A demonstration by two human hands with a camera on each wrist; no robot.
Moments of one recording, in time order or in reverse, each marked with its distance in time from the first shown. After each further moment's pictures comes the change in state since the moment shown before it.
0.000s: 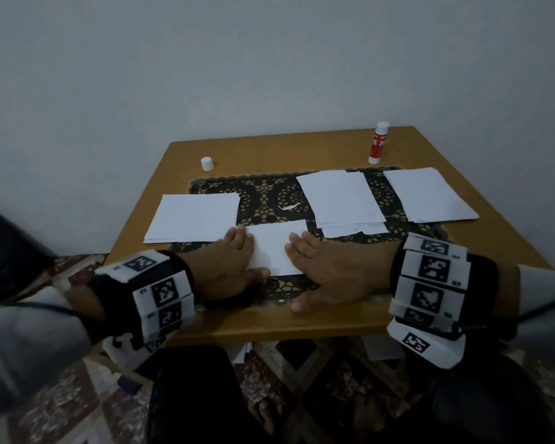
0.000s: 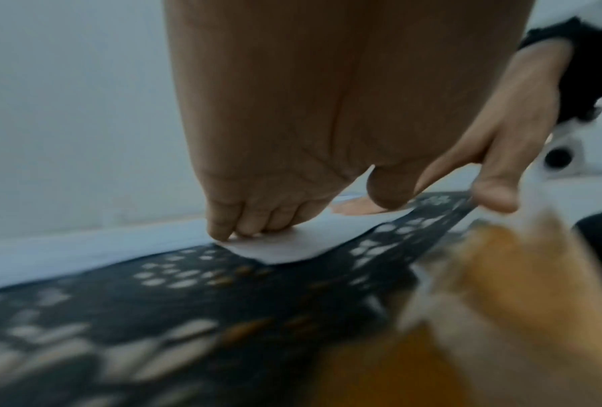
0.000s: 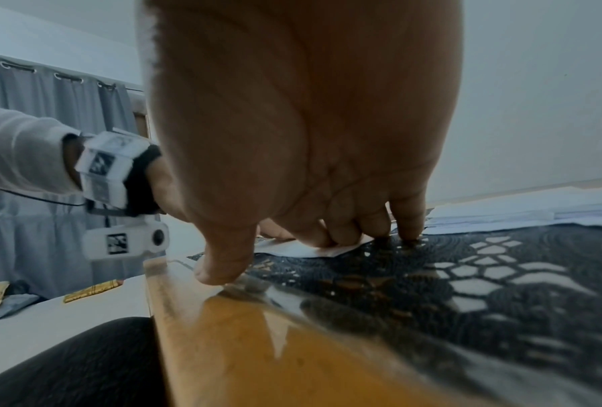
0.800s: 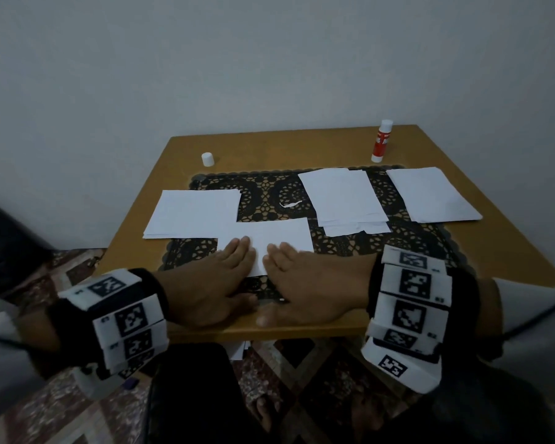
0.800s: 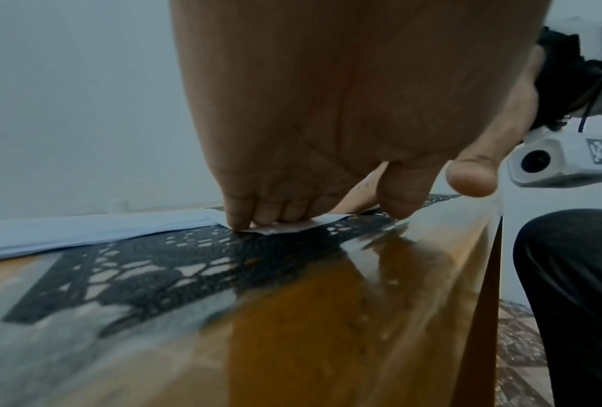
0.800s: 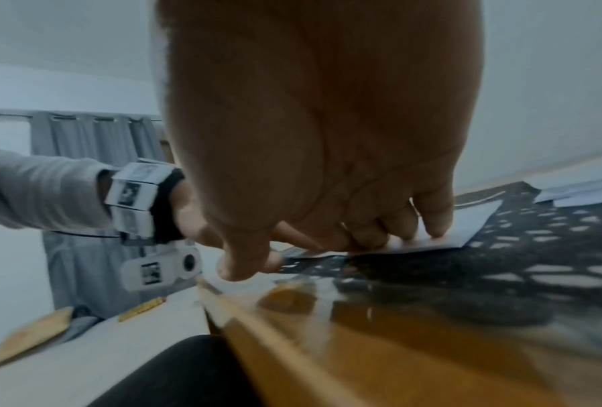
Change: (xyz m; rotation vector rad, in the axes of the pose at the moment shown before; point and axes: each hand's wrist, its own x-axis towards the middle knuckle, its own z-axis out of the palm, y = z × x) left_hand -0.014 -0.016 0.022 0.085 0.036 0.160; right_hand 0.001 -0.038 -0.007 0.039 0.009 -0.028
